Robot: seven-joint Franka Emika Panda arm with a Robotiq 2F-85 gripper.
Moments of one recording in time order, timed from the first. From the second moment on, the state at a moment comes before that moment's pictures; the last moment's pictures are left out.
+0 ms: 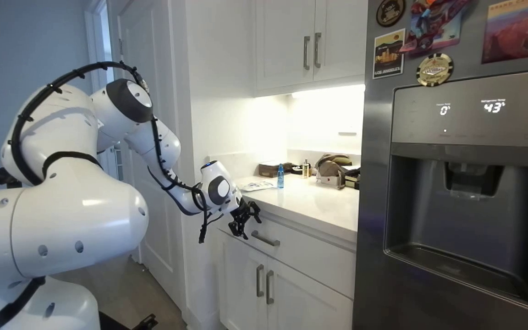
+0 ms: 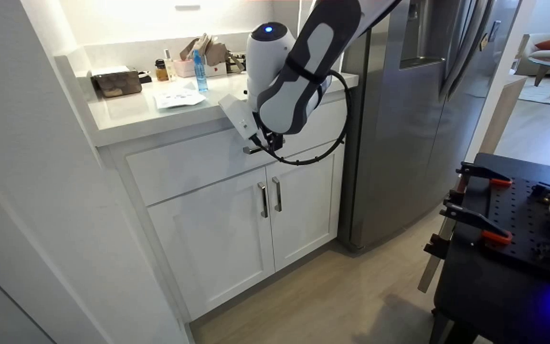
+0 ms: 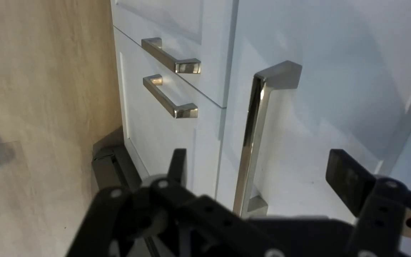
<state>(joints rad) -2.22 -0.93 2.38 -1.88 0.35 2.90 2.02</state>
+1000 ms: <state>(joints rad) -2.24 -1.05 2.37 -1.81 0.46 2.88 2.00</state>
